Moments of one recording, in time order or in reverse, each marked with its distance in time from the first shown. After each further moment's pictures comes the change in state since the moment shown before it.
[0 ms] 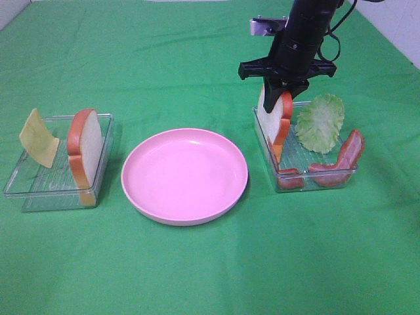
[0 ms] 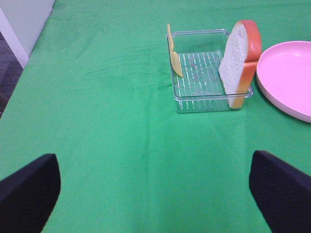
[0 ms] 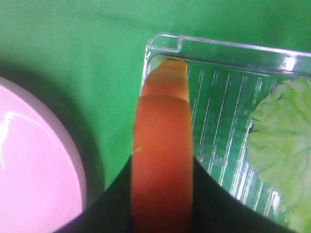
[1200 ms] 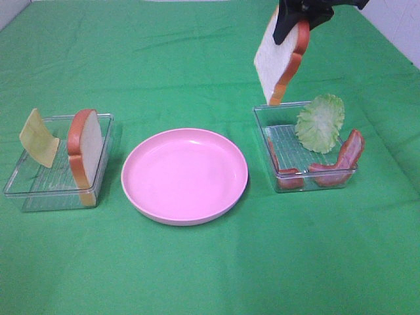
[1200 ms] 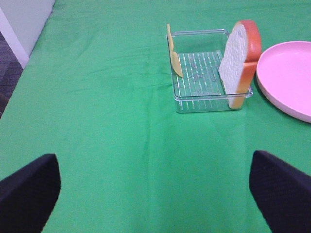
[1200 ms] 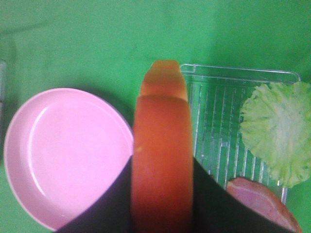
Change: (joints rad) left arm 0.000 0.000 0.000 0.000 0.000 0.000; right arm 0.000 -0.273 0.000 0.049 0.047 0.070
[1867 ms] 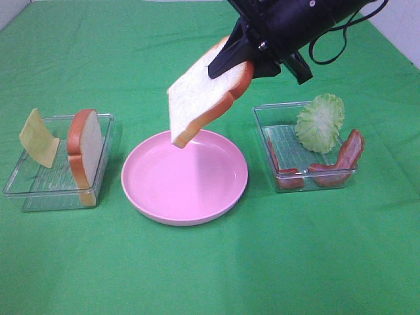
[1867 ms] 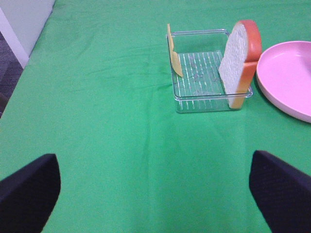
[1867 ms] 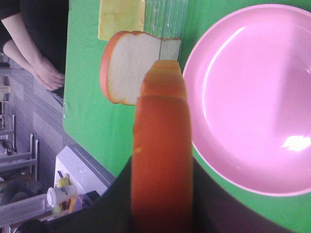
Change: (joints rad) left arm 0.000 0.000 0.000 0.000 0.000 0.000; right arm 0.018 -0.209 0.610 0.744 -0.266 -0.336
